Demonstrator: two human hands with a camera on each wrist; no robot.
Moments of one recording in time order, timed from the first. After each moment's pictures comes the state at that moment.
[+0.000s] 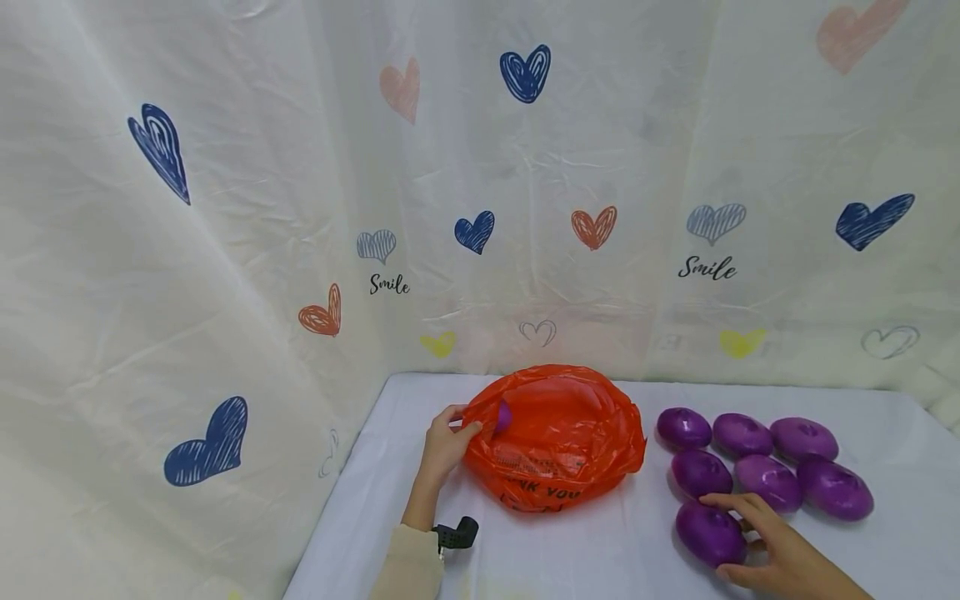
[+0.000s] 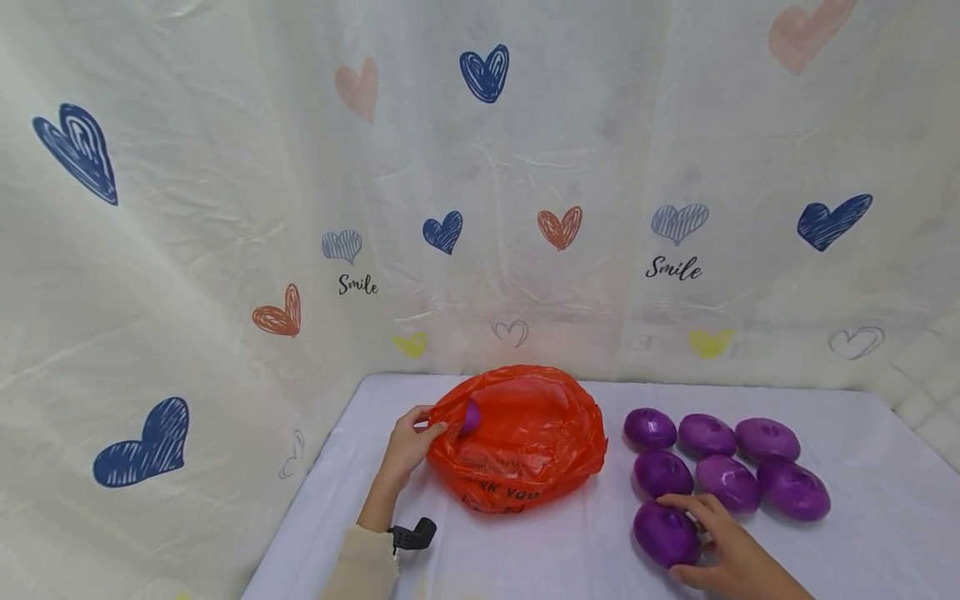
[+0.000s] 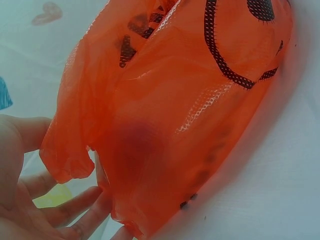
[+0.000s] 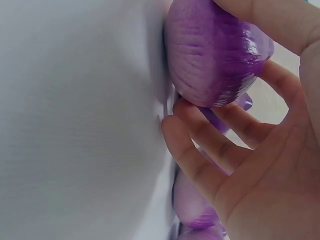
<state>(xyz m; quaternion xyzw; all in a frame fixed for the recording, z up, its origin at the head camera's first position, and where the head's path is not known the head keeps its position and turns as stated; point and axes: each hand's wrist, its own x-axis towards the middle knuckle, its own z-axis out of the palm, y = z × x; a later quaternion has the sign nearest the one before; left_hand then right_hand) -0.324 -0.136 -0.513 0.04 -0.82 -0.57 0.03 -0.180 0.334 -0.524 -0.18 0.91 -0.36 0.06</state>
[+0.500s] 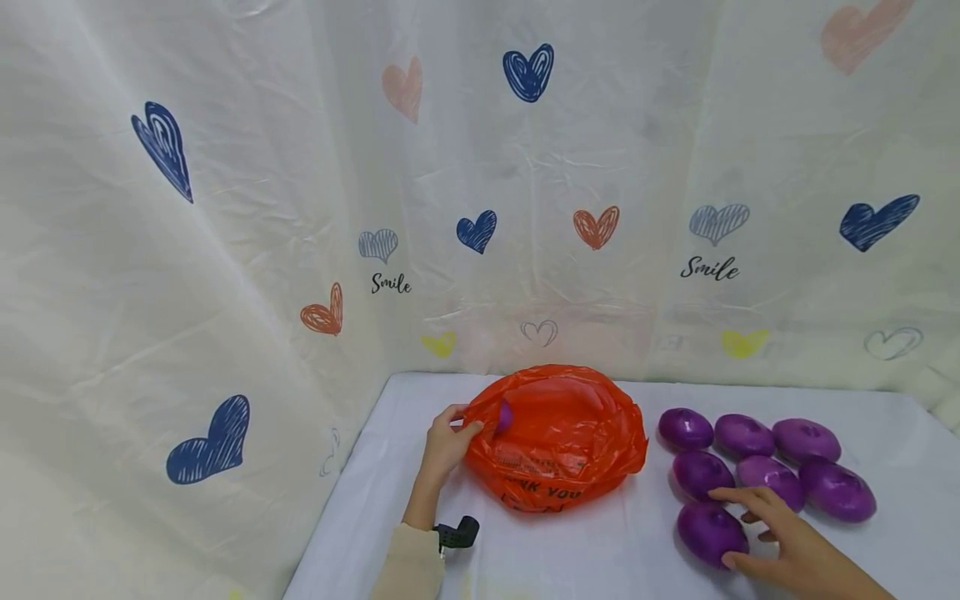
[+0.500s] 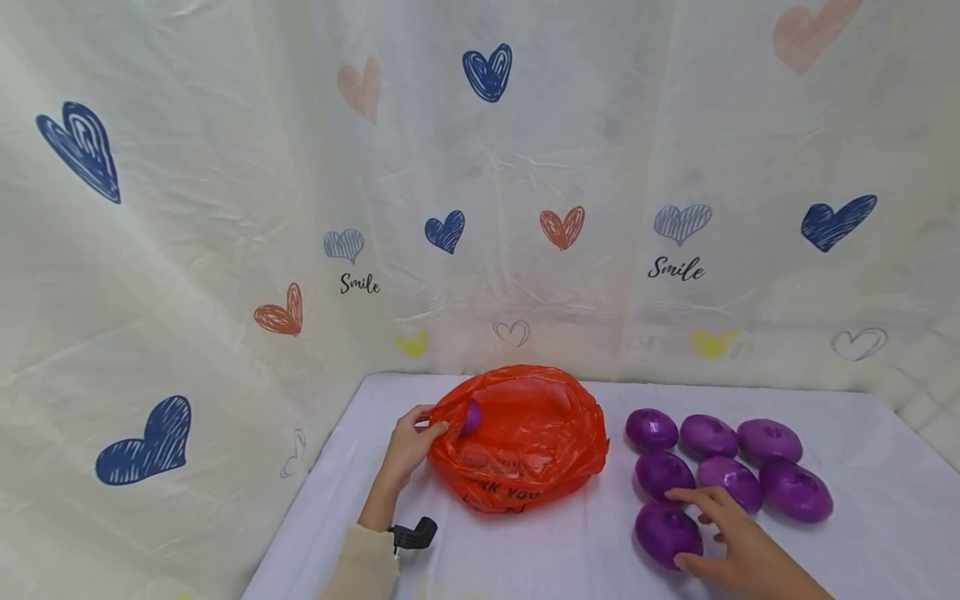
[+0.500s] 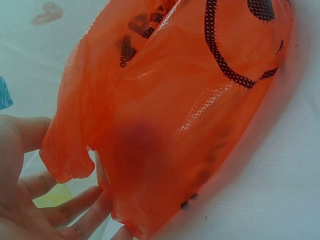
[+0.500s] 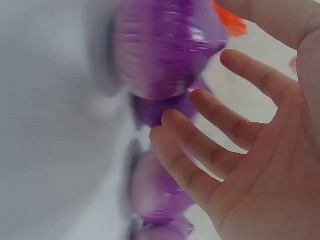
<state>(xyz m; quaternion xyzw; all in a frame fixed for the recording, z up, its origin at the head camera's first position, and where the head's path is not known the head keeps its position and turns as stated) -0.324 -0.137 -0.512 0.04 -0.82 -0.57 0.03 -0.176 0.334 -0.506 -0.19 0.93 -0.31 -0.01</state>
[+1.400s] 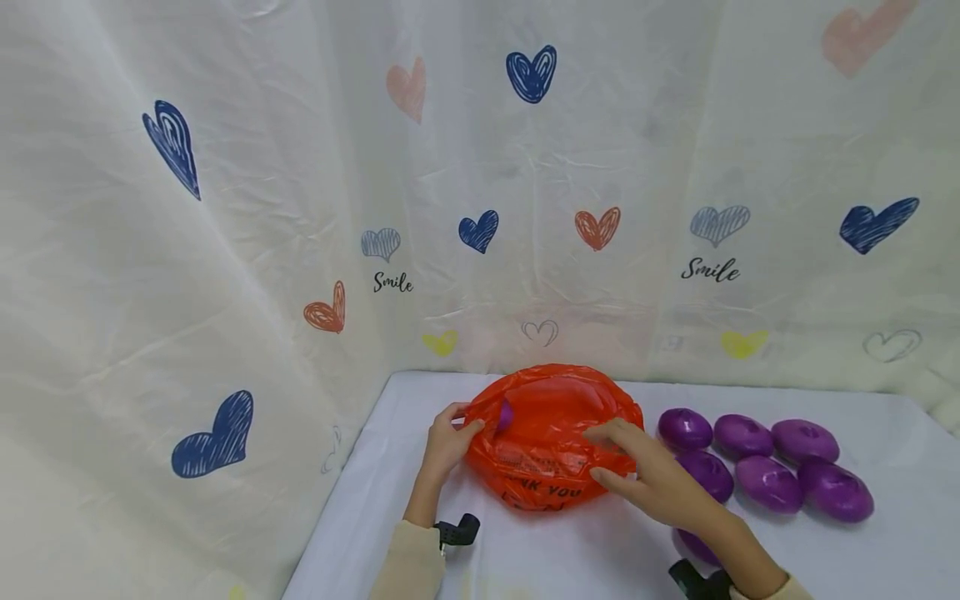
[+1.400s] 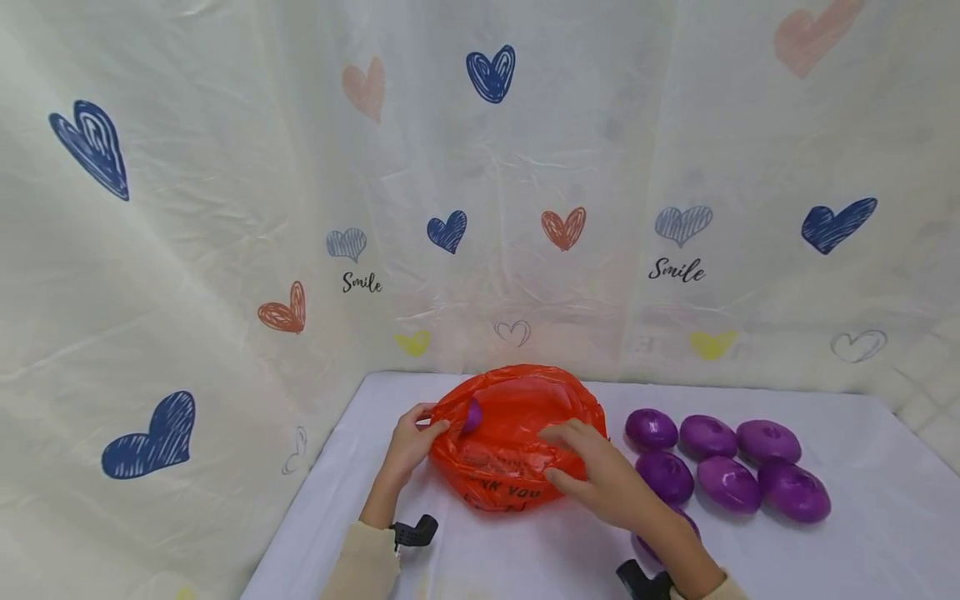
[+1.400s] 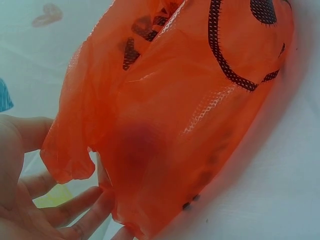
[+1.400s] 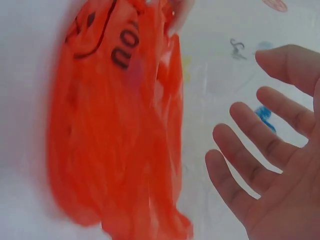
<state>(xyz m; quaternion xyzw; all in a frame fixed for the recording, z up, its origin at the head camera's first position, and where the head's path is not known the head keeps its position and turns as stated) -0.324 -0.136 -0.511 0.03 -0.82 -0.57 0.04 -0.224 0.183 -0.437 -0.29 0.88 -0.36 -0.10</state>
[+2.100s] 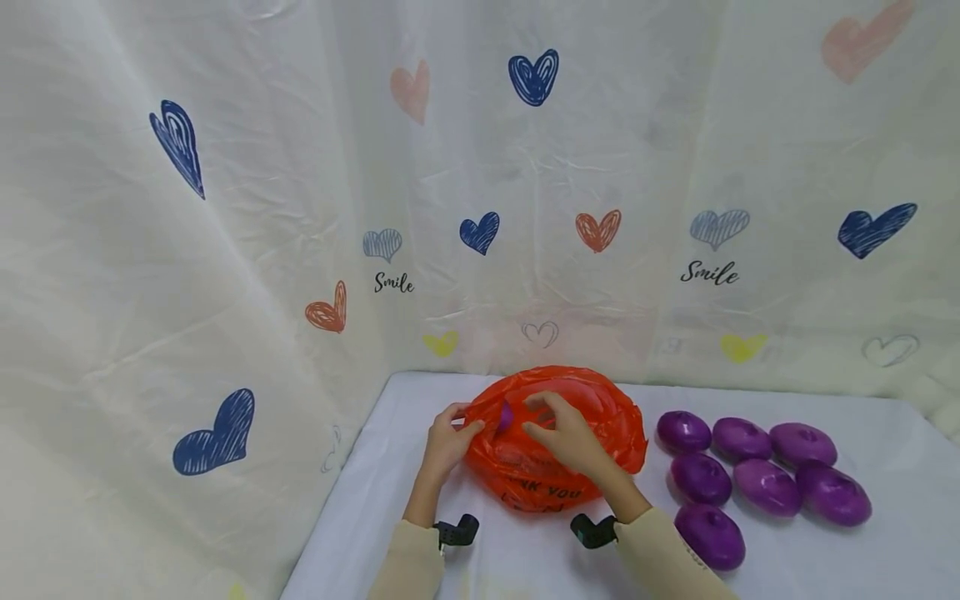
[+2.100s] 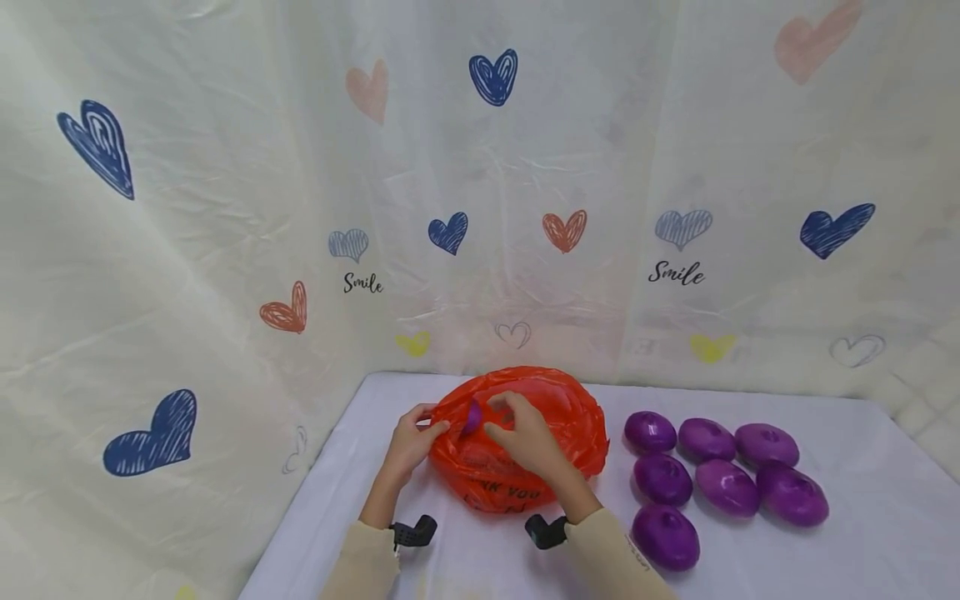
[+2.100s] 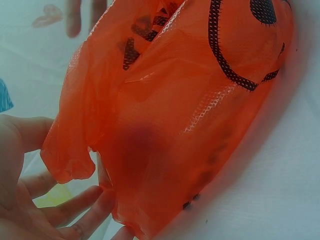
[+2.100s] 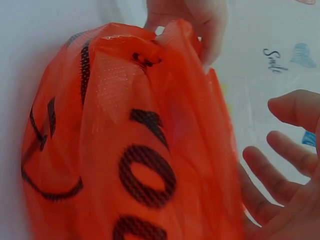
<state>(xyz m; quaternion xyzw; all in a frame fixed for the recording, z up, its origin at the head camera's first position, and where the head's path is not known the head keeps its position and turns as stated) -0.325 -0.136 -0.511 0.03 -0.82 -0.57 0.04 -0.299 0.090 -0.463 -0.16 0.86 -0.49 -0.02</state>
